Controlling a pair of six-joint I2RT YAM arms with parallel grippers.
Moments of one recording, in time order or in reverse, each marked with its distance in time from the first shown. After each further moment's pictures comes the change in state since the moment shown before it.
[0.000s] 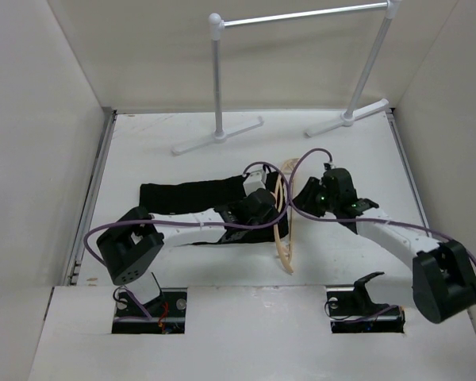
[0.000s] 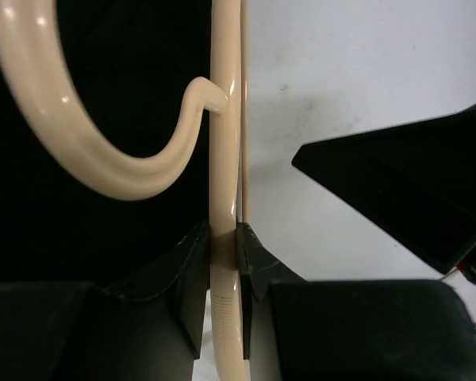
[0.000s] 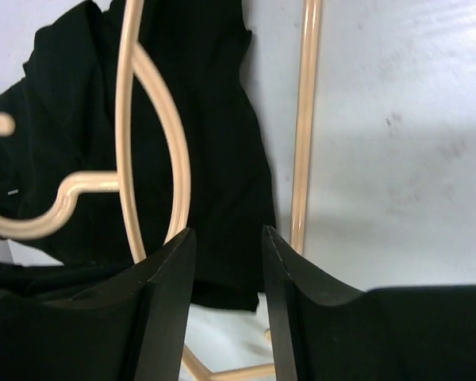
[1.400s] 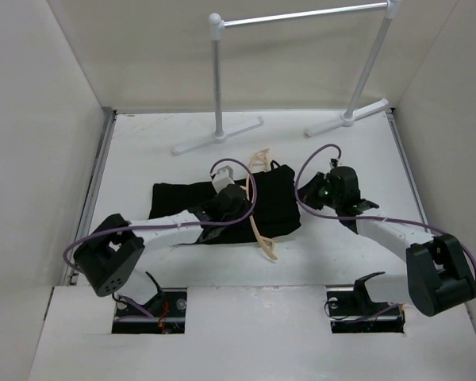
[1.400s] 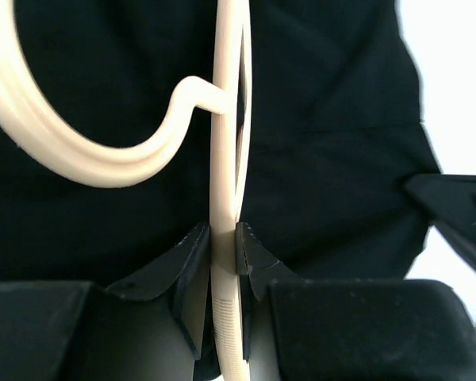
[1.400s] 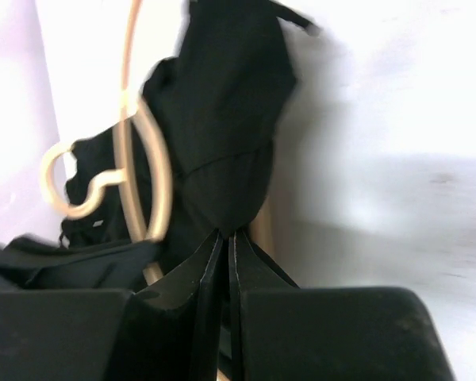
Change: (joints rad) left arm 0.164 -0.127 -0.198 0.089 -0.029 -0.024; right arm -0.052 0.079 -0.046 0.288 -0.069 0.124
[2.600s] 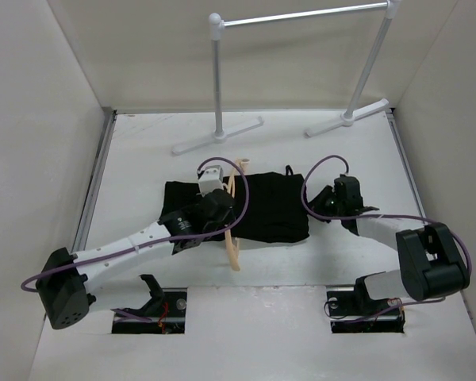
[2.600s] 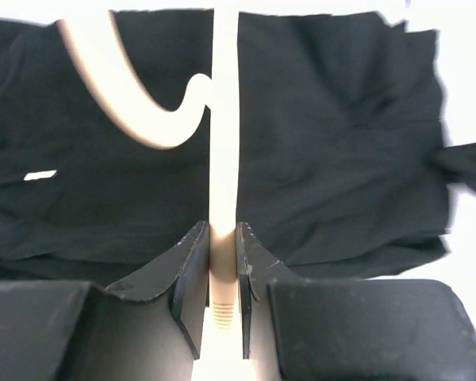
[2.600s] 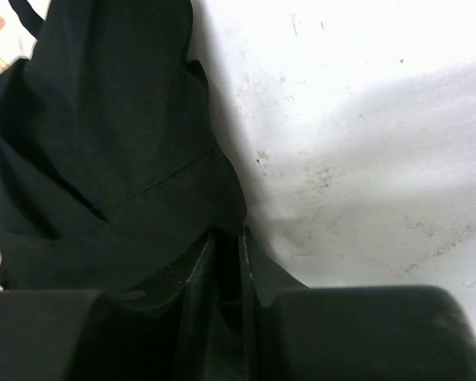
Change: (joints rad) left arm -0.072 -0.362 0.022 -0.435 -0.216 0.225; right arm -0.113 0.090 -0.096 -0.026 0.022 0.018
